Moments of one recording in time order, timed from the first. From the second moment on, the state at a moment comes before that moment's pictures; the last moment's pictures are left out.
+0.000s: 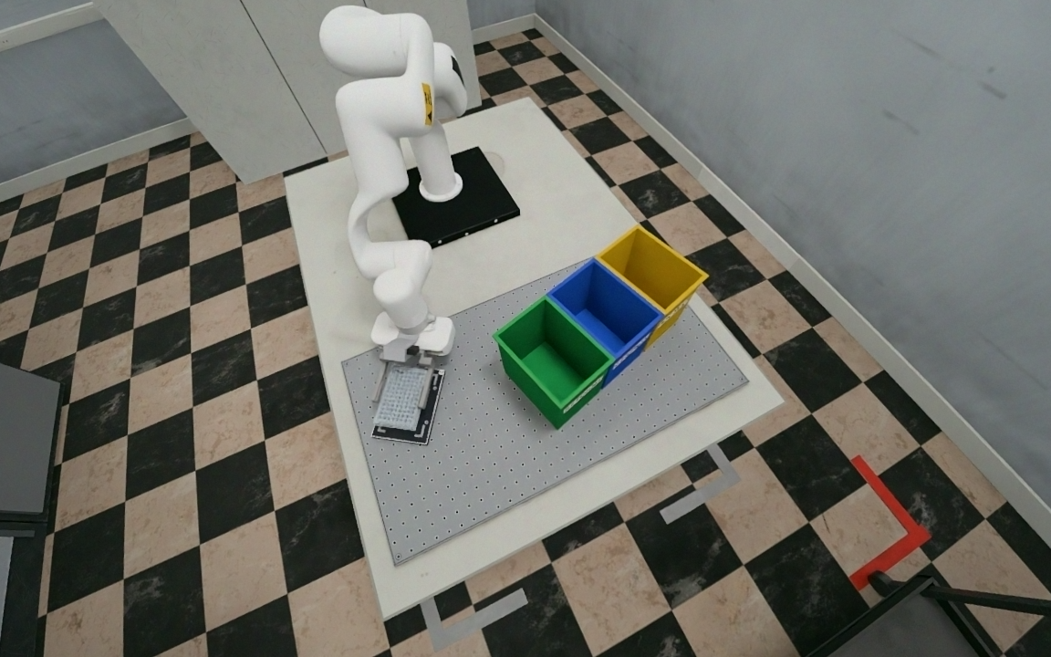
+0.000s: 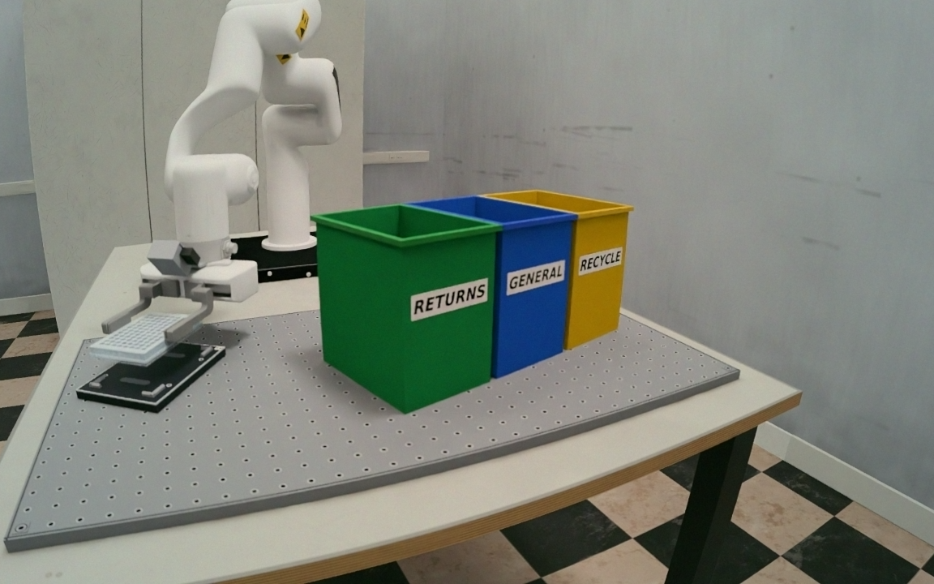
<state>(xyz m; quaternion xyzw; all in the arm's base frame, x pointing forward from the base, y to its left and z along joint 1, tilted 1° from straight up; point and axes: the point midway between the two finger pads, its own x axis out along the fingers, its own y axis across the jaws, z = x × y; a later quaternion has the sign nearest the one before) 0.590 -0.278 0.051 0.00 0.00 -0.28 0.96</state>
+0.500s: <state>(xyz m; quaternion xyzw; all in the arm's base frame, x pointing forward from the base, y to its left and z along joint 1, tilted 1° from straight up) 0.589 -0.279 0.073 0.00 0.00 -0.28 0.96</state>
